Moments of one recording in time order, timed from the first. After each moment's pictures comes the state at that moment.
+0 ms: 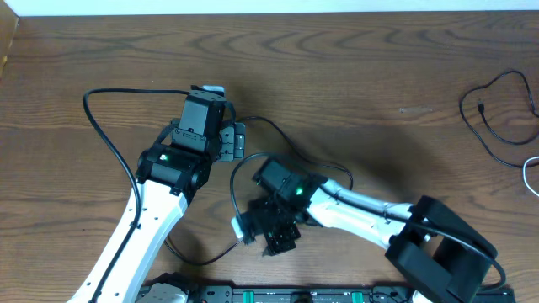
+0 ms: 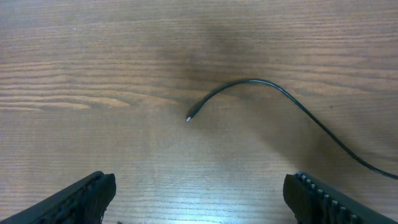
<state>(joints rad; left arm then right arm) -0.34 1.26 1.07 -0.74 -0.19 -0.21 0.96 1.81 1.00 -0.46 -0.56 -0.92</state>
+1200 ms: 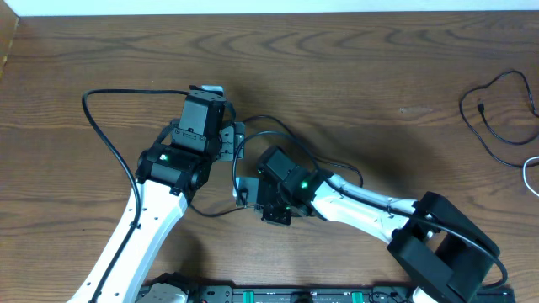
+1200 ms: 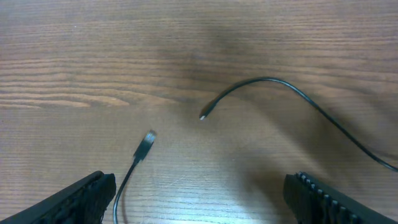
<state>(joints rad) -0.34 1.26 1.07 -0.74 -0.19 -0.22 0.90 1.81 1.00 -0.30 -0.36 -0.44</state>
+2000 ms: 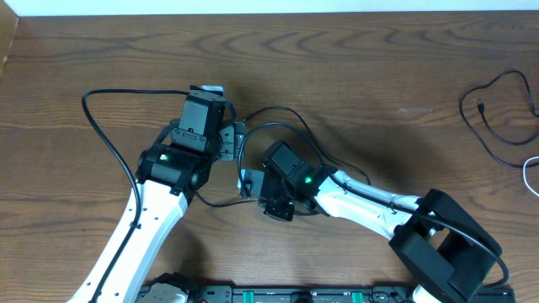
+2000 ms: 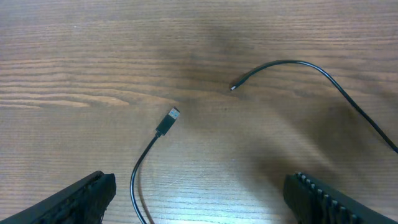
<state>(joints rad) -0.34 1.26 1.07 -0.74 -0.19 -0.22 0.86 1.81 1.00 -0.31 -0.36 -0.39</state>
